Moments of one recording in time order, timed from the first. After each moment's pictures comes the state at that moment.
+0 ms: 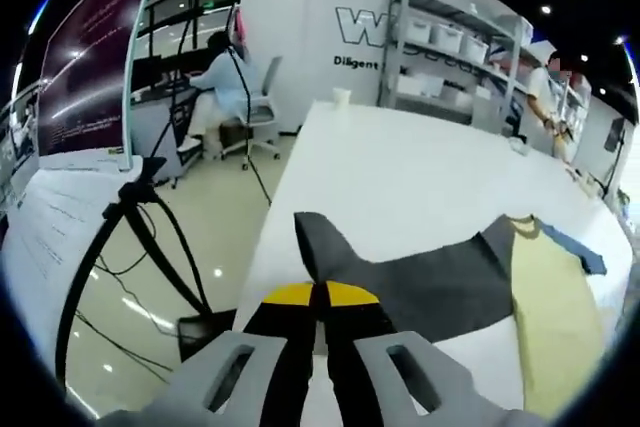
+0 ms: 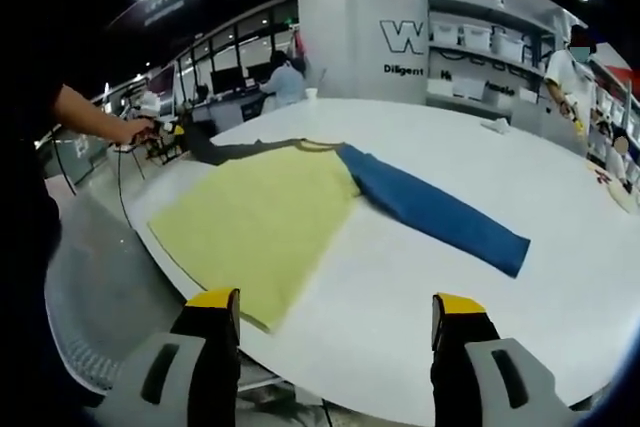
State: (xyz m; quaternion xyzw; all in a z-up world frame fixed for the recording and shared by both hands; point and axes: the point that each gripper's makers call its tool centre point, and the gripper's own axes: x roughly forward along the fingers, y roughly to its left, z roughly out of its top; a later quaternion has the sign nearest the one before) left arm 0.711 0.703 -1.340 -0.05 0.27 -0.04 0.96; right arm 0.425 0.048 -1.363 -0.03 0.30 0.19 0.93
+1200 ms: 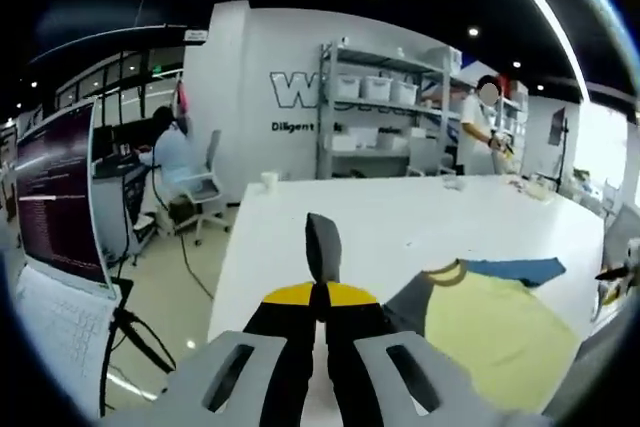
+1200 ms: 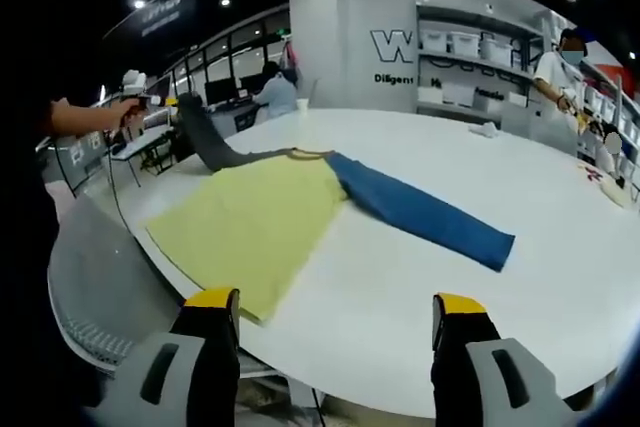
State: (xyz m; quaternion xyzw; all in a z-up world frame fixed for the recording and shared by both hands) left arm 0.692 0.611 -1.209 0.00 0.15 -0.15 0.98; right arm 0.415 0.033 -1.358 -0.02 0.28 0.18 0.94
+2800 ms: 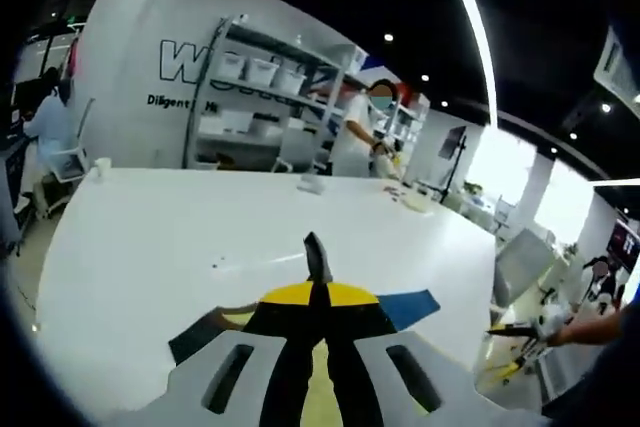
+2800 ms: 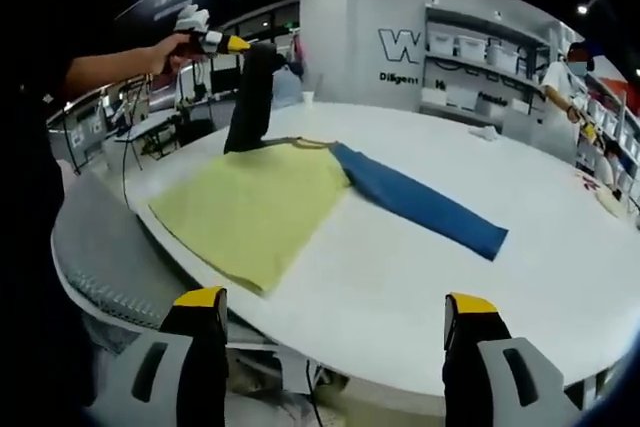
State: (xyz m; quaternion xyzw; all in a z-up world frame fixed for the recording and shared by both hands) left arm 0.676 0.315 -1.178 -0.09 0.21 -0.40 0.89; right arm 0.388 0.026 -1.366 -0.05 0.29 0.18 0.94
